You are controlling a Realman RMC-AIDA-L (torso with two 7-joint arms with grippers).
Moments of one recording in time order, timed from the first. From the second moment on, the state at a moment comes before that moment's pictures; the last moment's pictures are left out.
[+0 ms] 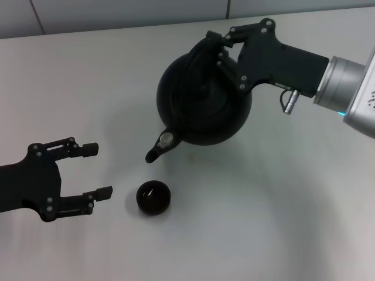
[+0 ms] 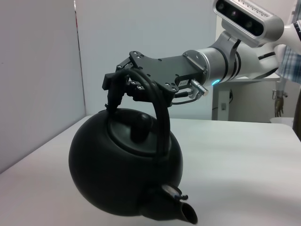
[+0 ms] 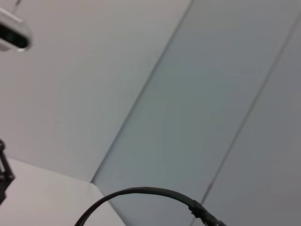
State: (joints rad) left arm -0.31 -2.07 0.88 0.90 1.86 1.74 -1.14; right arm 0.35 2.09 -1.28 -0.77 -1.14 -1.22 0.57
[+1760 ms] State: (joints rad) left arm -0.32 -2.06 0.90 0.90 1.87 1.75 -1.15; right arm 0.38 2.08 -1.29 -0.44 -0.75 -1.10 0.71
